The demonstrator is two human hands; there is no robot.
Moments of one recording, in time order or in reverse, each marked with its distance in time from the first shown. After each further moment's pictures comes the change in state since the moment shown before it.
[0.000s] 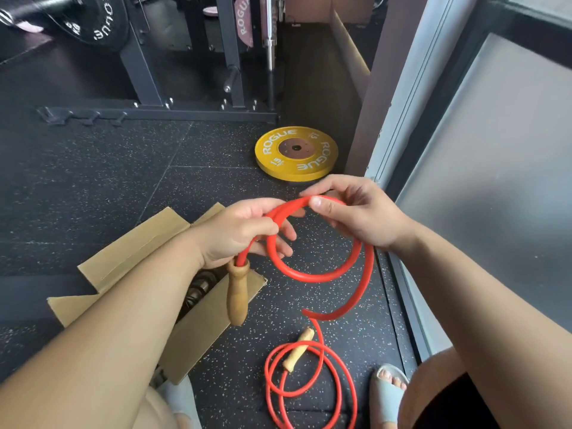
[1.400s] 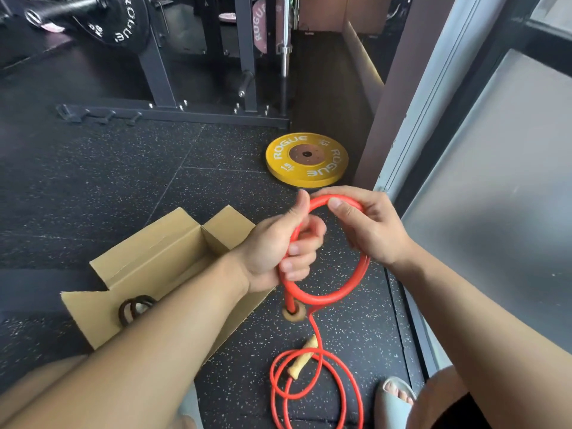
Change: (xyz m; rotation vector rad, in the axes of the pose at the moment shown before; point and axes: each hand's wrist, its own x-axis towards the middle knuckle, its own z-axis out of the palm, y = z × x) left_hand -0.005 0.008 0.036 -0.503 -0.084 -0.020; right_hand -0.001 -0.006 0.026 -0.103 0.171 -0.104
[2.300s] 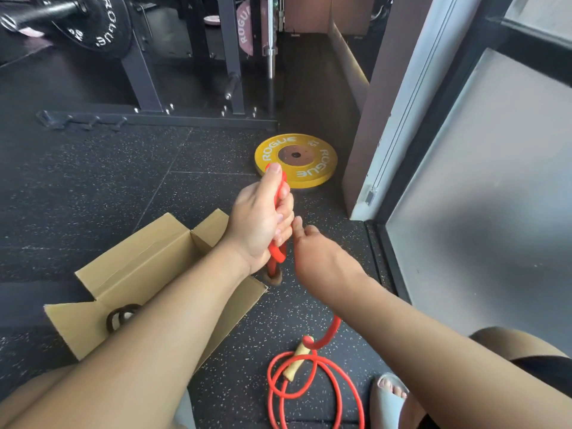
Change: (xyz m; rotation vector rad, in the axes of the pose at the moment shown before) left_hand 0.022 0.016 0.012 0.019 0.410 0.427; right_hand -0.014 0.011 0.061 -1.031 -0.289 0.401
